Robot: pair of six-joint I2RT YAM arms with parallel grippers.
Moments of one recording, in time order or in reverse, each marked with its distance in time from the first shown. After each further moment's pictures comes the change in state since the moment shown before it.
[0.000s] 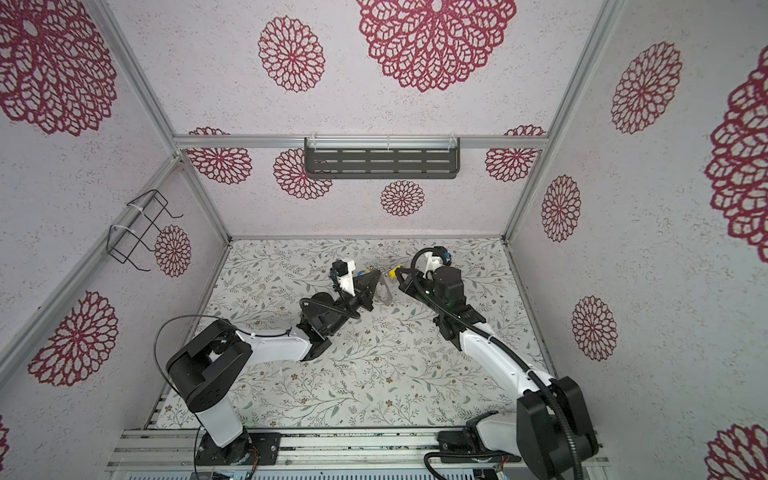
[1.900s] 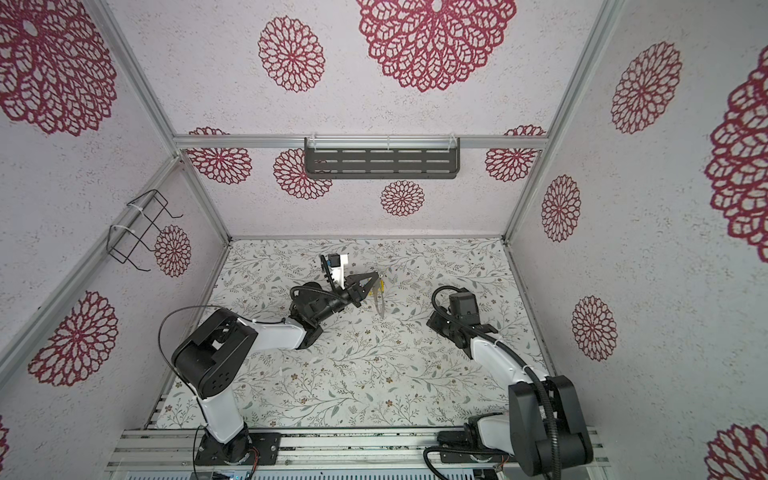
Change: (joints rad) left arm 0.142 0.092 0.012 0.035 0.435 -0.280; right arm -0.178 0.019 -0.198 -0.365 0.093 -0.149
